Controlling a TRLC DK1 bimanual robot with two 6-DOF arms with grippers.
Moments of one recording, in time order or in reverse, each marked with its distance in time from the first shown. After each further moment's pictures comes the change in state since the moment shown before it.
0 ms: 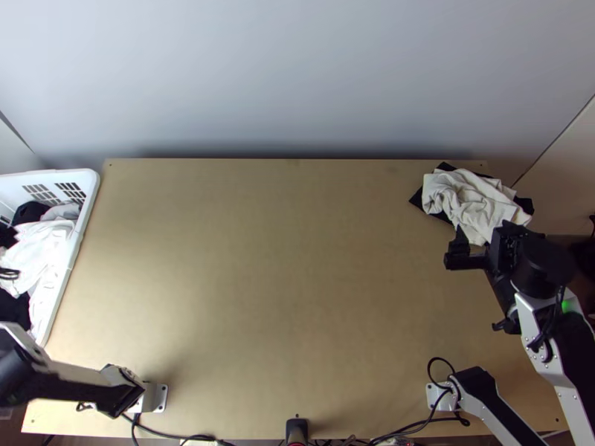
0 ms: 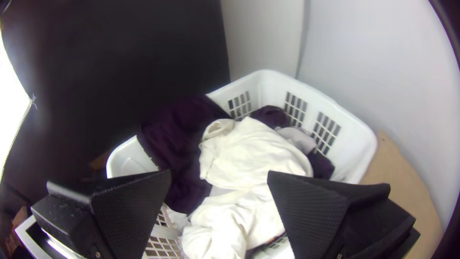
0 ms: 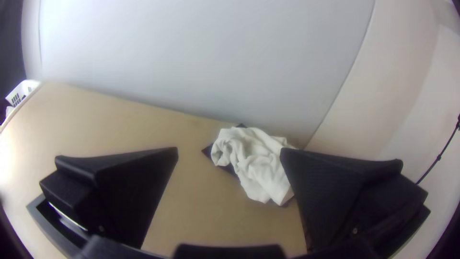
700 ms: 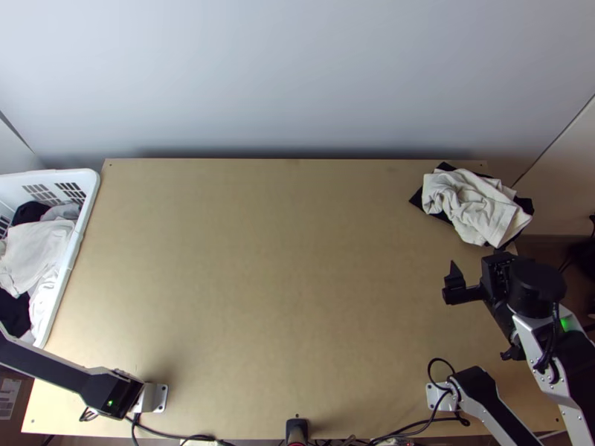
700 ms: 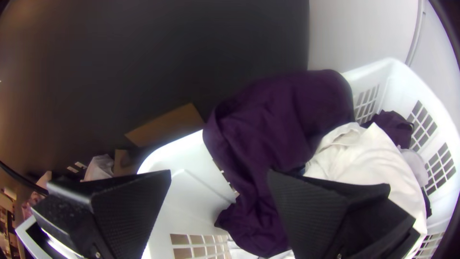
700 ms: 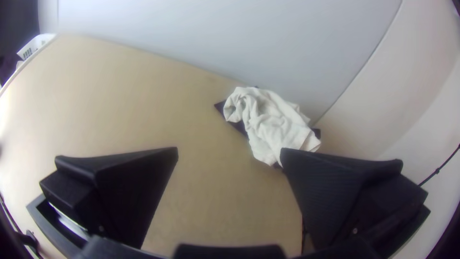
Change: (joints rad) left arm 0.298 0.726 0.594 0.048 -0.101 0.093; right arm 0.043 -0.097 -0.045 -0.251 -0.025 -0.053
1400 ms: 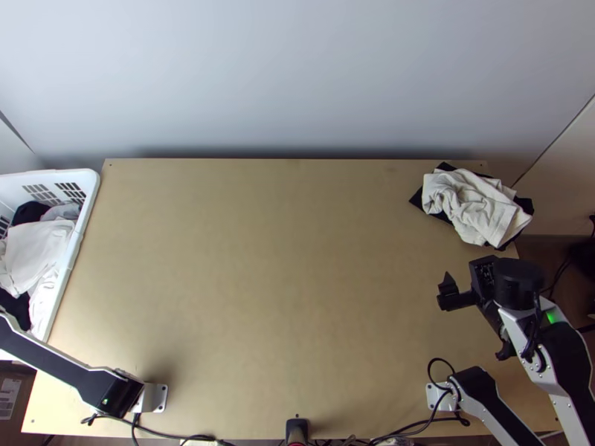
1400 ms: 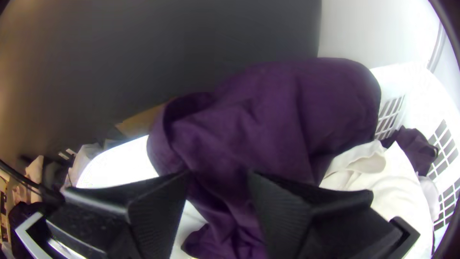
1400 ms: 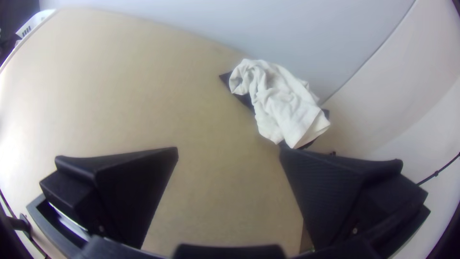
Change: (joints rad) left arm -0.037 0.331 0.374 -0.071 -0.046 -0.111; right arm -0.013 0.036 -0.050 -0.053 -0.001 -0.014
